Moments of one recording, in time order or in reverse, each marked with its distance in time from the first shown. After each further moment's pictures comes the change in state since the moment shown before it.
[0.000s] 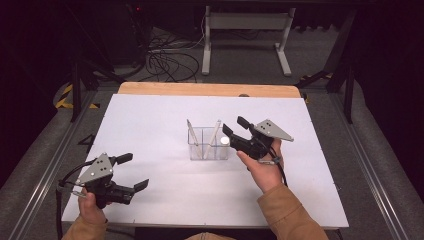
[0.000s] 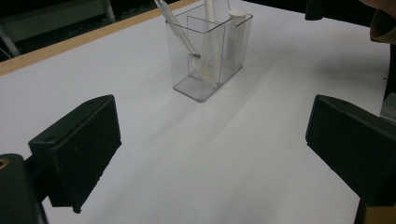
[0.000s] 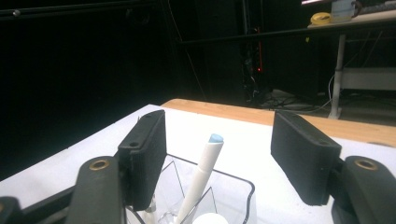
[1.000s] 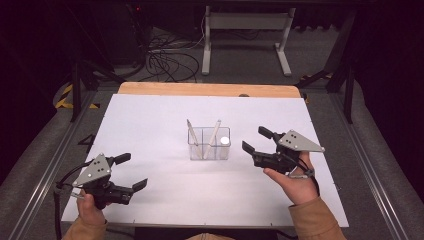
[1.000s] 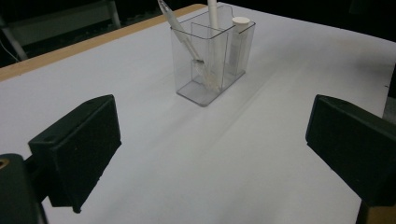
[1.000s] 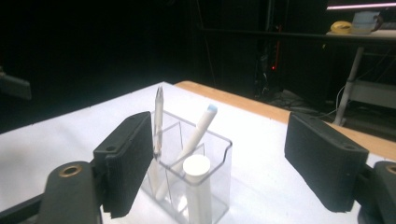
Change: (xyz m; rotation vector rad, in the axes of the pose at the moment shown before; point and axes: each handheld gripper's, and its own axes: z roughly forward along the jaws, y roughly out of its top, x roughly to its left) left arm -0.001 -0.001 -0.004 -0.026 0.019 -0.009; right arm -0.019 0.010 -0.069 0.065 0.097 -0.152
